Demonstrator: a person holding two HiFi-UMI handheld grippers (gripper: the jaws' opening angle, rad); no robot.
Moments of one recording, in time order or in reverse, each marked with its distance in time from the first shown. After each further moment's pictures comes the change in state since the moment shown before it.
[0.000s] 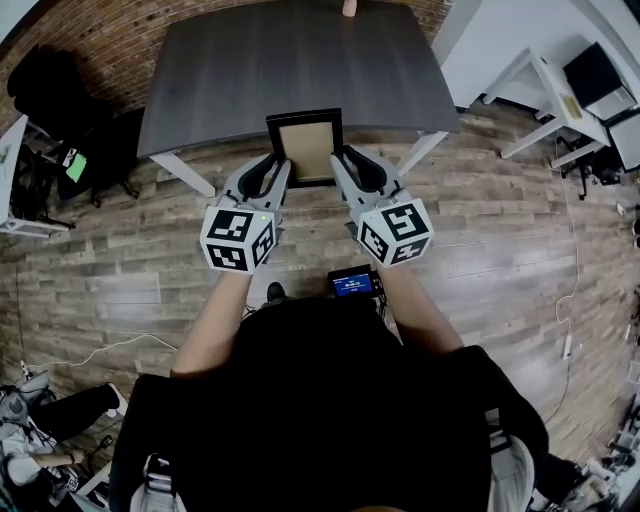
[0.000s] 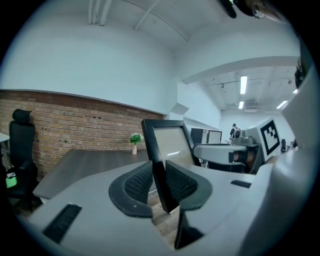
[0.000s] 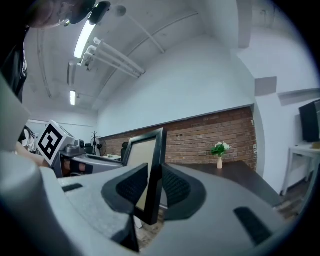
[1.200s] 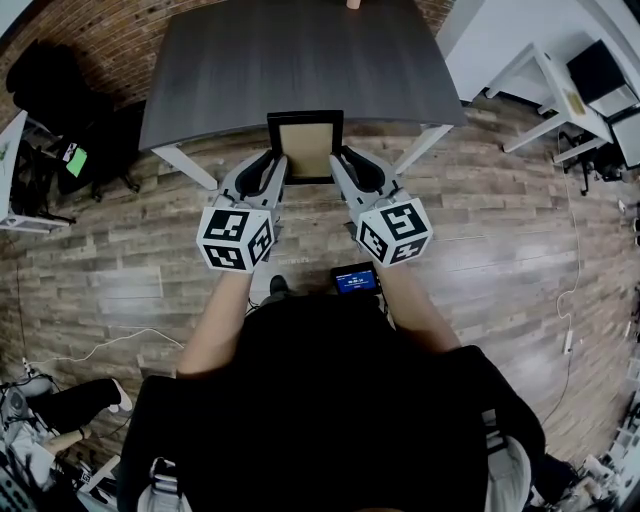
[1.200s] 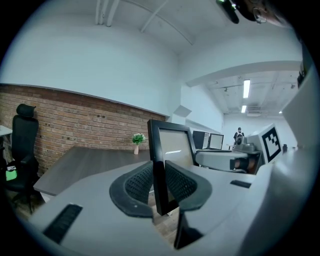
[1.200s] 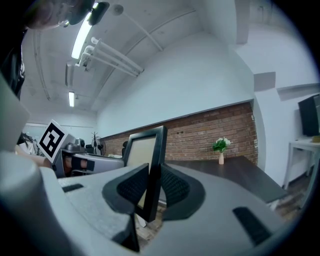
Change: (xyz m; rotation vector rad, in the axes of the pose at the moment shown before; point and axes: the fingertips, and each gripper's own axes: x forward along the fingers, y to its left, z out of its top) left arm -0.015 0.012 -0.004 -0.037 -0.021 0.017; right arm 0.003 0.016 -0.014 0.027 0.016 0.007
